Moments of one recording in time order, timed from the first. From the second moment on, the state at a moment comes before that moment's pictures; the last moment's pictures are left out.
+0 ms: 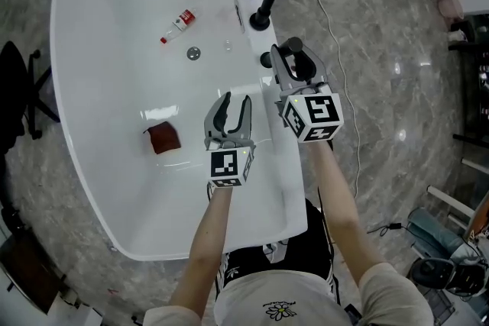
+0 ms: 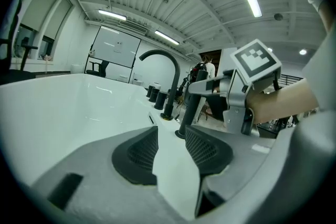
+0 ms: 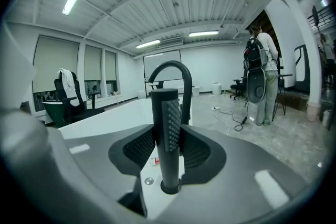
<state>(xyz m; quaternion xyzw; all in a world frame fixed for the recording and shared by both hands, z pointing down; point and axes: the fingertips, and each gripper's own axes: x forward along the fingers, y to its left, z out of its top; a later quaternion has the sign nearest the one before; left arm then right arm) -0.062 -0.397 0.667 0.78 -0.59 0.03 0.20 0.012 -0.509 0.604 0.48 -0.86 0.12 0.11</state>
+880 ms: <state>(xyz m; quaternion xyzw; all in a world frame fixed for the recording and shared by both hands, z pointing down) -0.118 -0.267 0.318 0.80 -0.59 -0.09 0.04 -0.014 -0.273 0.364 0.46 -0.85 0.26 0.00</state>
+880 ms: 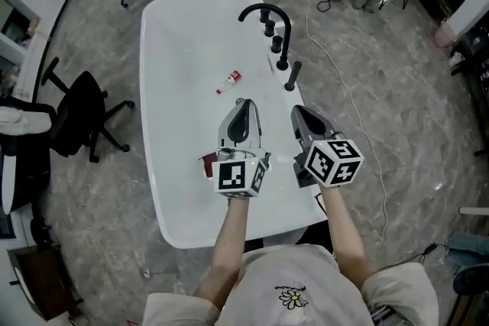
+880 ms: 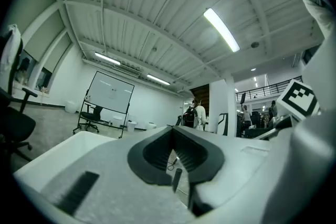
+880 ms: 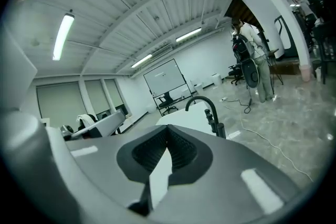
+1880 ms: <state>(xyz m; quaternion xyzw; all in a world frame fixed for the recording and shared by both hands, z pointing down) -0.145 -0.177 0.304 0.80 -0.60 -0.07 0.04 -0.064 -0.172 0.293 0.47 -0.88 0.13 0.01</state>
